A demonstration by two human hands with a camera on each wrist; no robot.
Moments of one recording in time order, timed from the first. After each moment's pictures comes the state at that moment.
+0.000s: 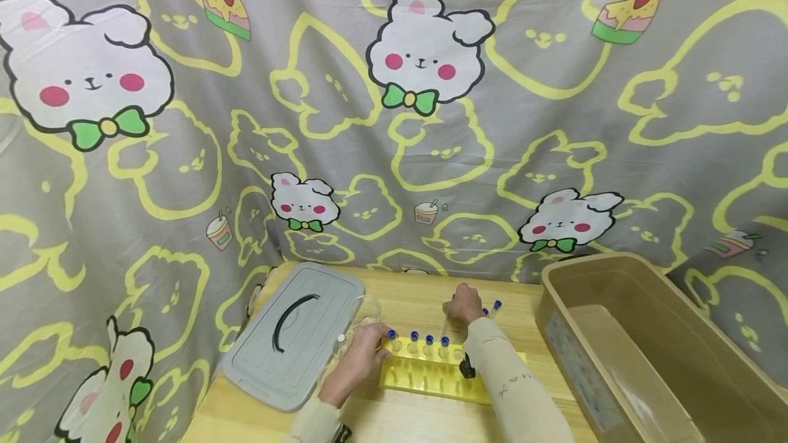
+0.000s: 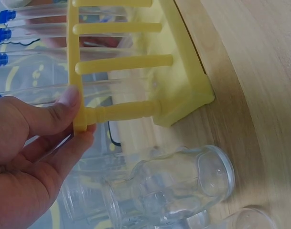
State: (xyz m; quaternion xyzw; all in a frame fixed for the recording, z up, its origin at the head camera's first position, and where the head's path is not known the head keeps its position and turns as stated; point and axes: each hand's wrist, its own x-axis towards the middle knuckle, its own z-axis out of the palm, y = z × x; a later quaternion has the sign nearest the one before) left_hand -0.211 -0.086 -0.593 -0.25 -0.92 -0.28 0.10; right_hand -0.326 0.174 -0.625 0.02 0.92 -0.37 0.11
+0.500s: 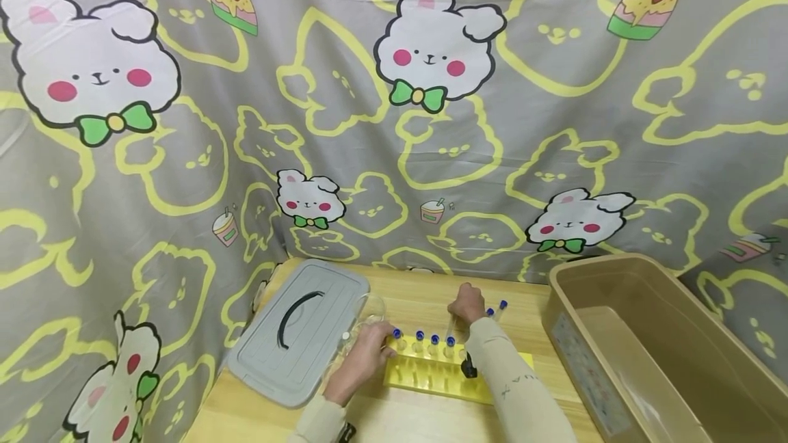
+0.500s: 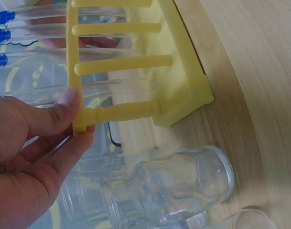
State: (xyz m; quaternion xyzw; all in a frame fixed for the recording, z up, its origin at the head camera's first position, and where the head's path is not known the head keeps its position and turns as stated) left_hand -0.211 -0.085 -0.593 -0.23 -0.93 -0.28 0.08; right_hand -0.329 0.167 -0.627 0.01 0.94 -0.34 0.09
